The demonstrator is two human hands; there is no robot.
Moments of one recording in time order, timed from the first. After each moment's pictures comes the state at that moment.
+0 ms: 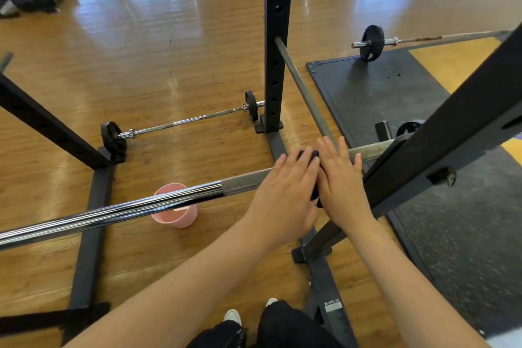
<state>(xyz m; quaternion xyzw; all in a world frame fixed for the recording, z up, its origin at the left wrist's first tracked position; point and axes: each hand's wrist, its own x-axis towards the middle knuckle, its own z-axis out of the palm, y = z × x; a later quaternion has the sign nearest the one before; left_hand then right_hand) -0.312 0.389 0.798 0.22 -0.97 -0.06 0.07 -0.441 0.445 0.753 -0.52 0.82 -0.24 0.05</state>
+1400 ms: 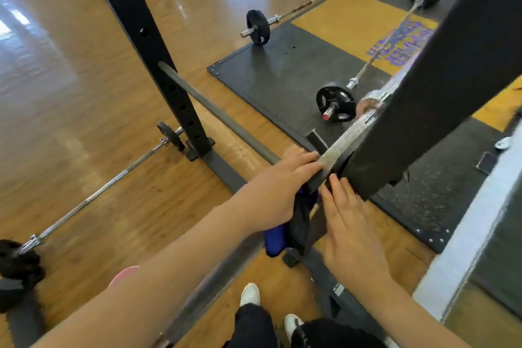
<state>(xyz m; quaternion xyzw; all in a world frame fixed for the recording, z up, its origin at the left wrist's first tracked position) -0.448 0.310 0.805 -0.09 -0.96 -0.24 -0.09 -0.455 0.485 0.725 -0.36 0.92 -0.16 -0.07</state>
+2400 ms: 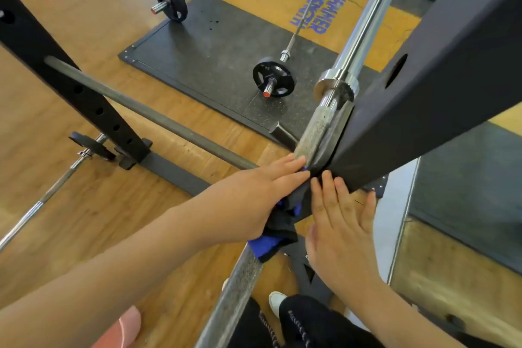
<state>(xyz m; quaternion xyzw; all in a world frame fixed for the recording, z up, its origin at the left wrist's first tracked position) -0.483 0.273 0.799 -0.31 -0.90 -0.20 -0.22 -0.441 0.465 0.724 -0.20 0.97 0.05 -0.16</state>
